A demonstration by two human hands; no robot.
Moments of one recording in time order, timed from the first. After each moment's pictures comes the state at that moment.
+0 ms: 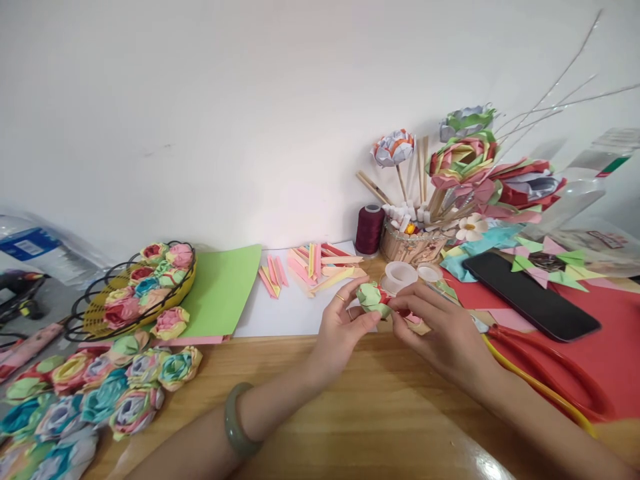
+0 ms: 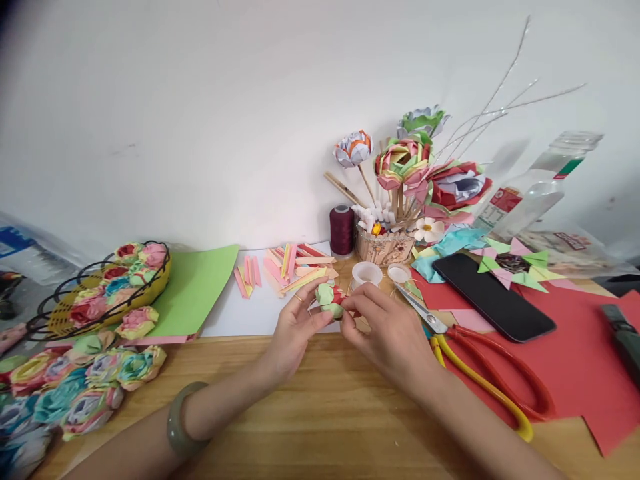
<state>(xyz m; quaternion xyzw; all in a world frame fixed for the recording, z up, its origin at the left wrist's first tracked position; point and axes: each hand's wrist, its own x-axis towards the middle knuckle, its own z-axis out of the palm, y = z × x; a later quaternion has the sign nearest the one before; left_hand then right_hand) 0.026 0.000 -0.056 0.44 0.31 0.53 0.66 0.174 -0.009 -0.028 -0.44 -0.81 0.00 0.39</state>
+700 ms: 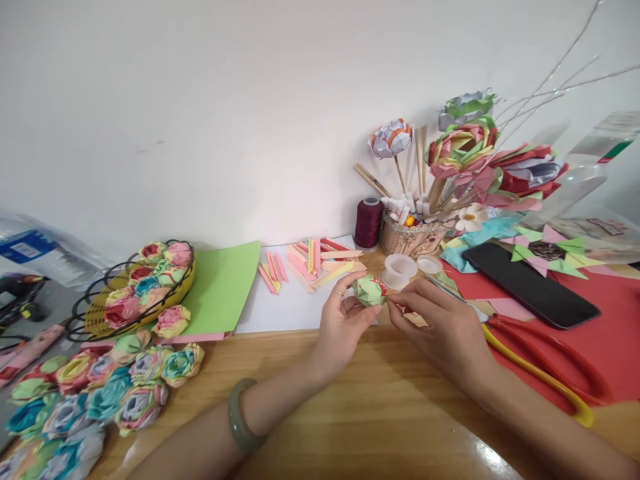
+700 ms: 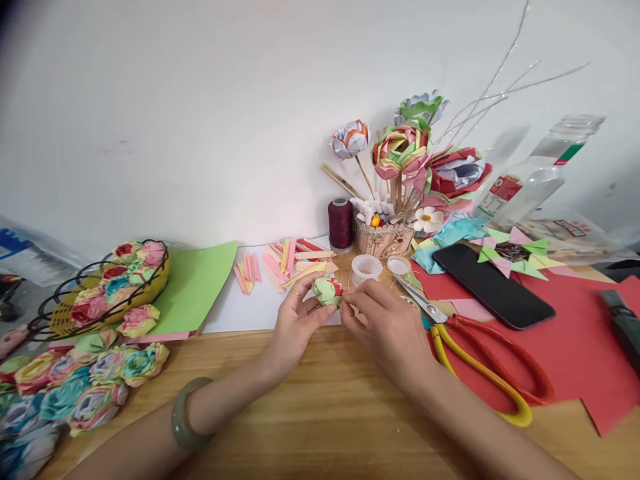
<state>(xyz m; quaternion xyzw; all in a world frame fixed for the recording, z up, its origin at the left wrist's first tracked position) 0.026 -0.001 -0.056 0.46 0.34 0.53 0.63 0.168 -0.014 -0.035 -0.50 -0.78 -0.05 0.38</state>
